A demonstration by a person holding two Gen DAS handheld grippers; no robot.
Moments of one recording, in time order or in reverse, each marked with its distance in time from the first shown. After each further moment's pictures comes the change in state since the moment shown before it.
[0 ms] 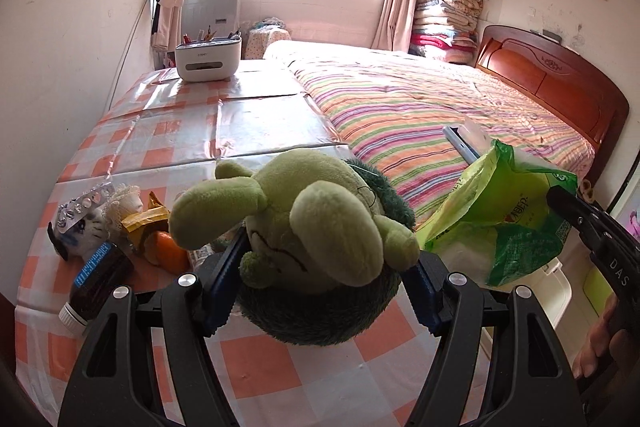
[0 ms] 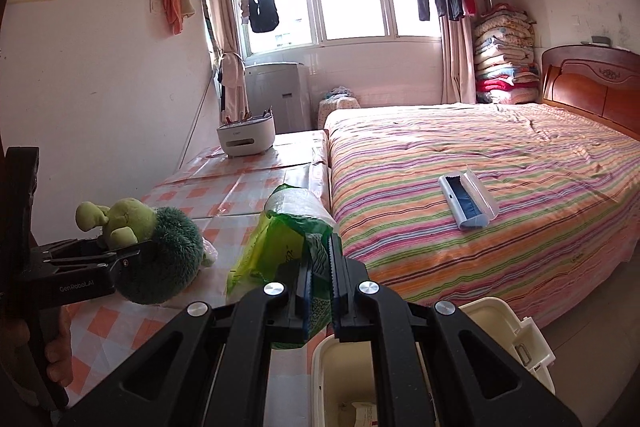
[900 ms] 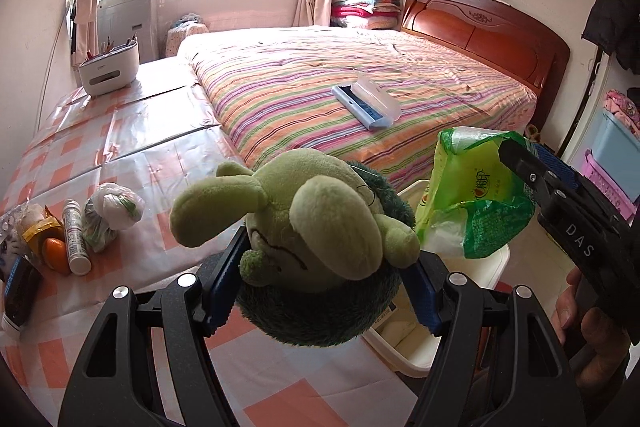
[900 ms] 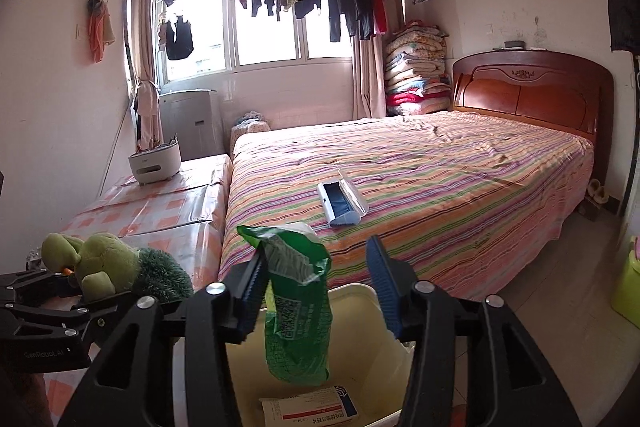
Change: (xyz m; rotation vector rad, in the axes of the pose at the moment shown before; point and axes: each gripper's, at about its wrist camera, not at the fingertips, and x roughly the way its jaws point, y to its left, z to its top) left arm 0.014 -0.122 -0.024 0.174 0.069 -0.201; right arm -0.058 -0.070 -0.029 0.102 -0.116 -0.307
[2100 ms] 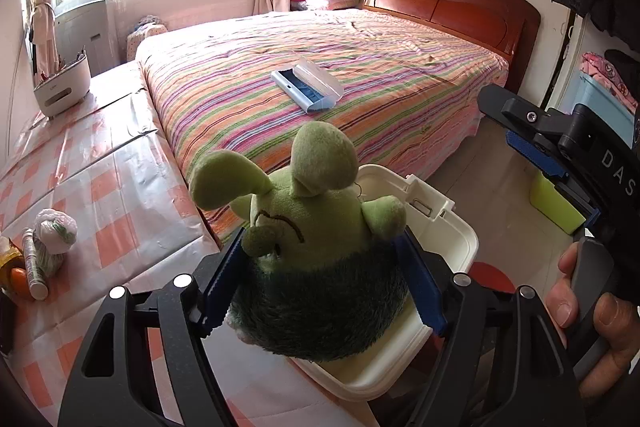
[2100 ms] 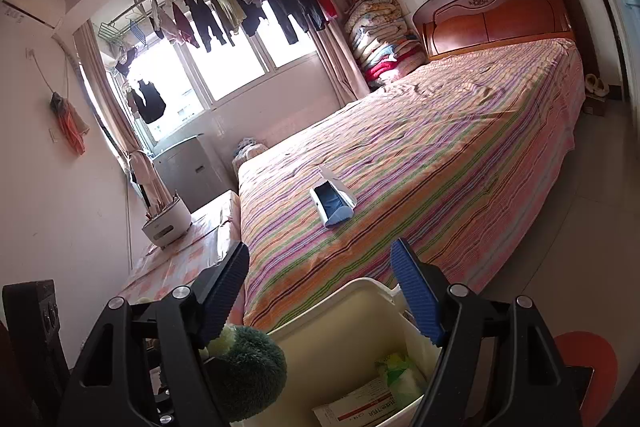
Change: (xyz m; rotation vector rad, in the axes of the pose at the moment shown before) left arm 0.032 -0.064 0.008 0.112 0.054 -0.081; right arm -0.003 -0.062 0.003 0.359 0.008 0.069
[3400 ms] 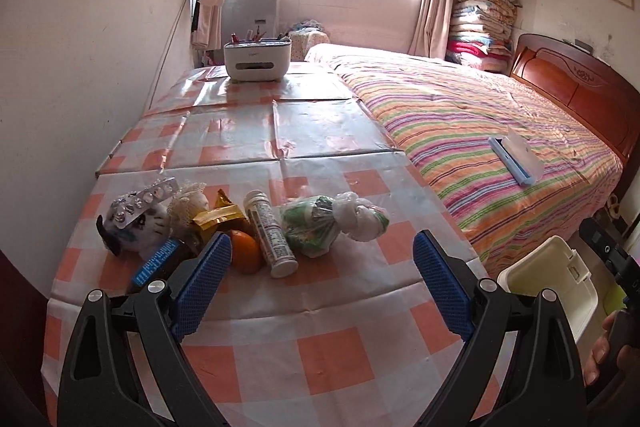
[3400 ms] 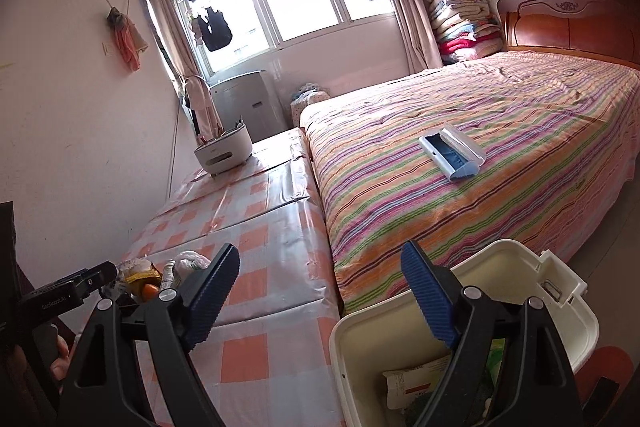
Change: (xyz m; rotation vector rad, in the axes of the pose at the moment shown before) left arm -0.121 0.231 -0.051 -0.365 -0.123 0.422; right arm 0.058 0.131 -0.059 -0.234 0.195 0.175
